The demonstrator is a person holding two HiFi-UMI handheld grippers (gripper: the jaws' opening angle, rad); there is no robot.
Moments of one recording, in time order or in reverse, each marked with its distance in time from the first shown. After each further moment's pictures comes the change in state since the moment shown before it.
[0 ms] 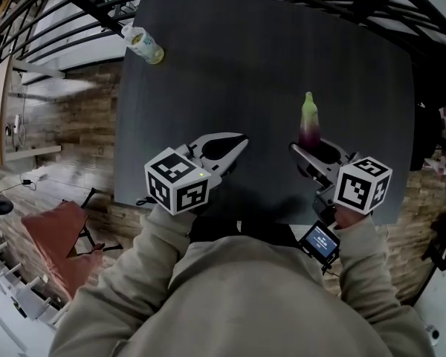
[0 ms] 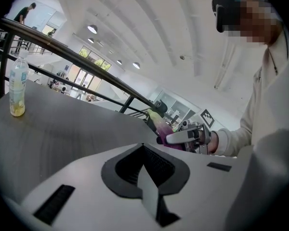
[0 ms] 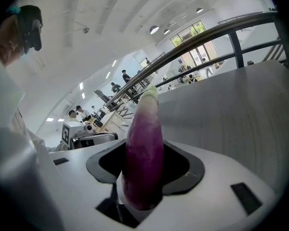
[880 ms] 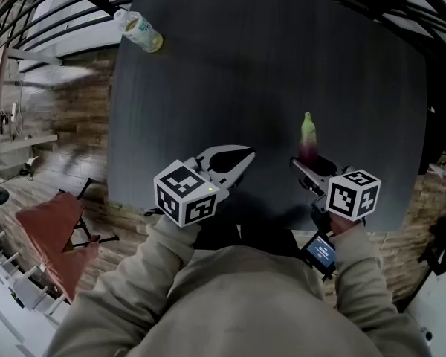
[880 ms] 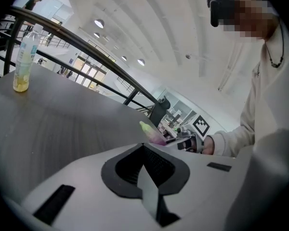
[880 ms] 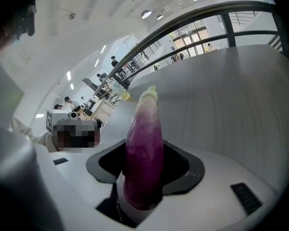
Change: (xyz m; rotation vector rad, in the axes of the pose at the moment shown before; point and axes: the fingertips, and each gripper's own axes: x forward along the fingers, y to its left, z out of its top) left arm 0.018 0.026 -0.055 -0.072 0.035 0.009; right arm 0.043 -0.063 -0.076 0.053 0.162 -0.099
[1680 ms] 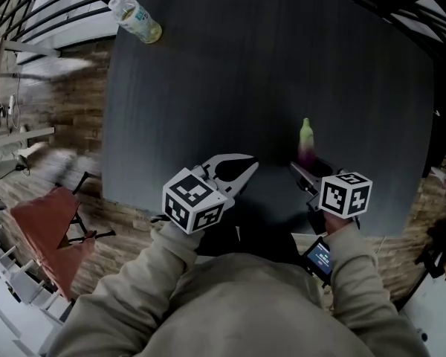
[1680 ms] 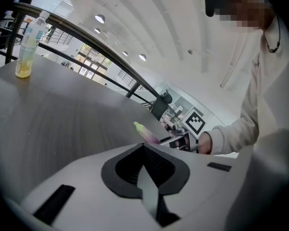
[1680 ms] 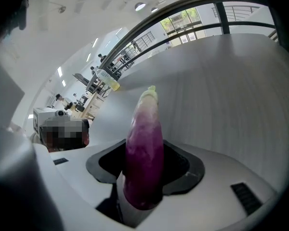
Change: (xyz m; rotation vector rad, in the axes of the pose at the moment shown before) left arm 0.014 0.017 -0.045 -0.011 0.051 0.010; right arm 0.042 -0.037 -0.036 0.033 0.079 -0.073
